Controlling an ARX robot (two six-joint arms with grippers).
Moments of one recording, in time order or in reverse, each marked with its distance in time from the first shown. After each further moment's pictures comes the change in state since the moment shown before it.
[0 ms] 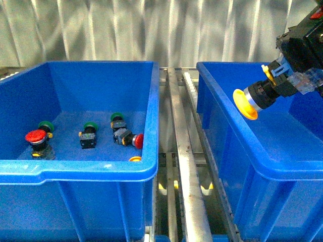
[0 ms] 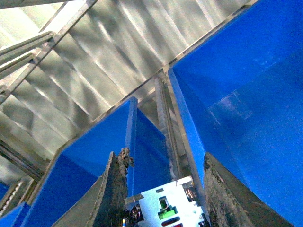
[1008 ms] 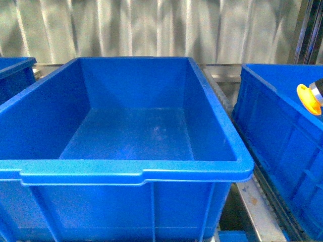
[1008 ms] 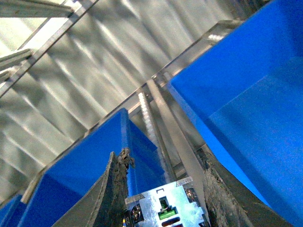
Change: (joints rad) left arm 0.000 0.000 0.000 0.003 0.003 0.001; right arm -0.164 -0.116 -0.036 -0.070 -0.035 -0.019
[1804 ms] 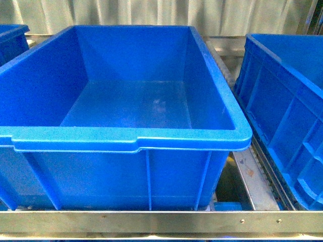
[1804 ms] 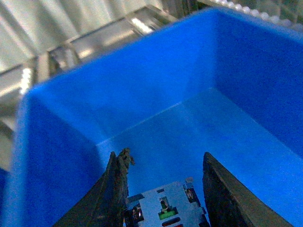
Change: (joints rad) left arm 0.000 0.000 0.000 0.000 -0.003 0.000; right arm -0.563 0.710 0.671 -0.303 -0.338 -0.256
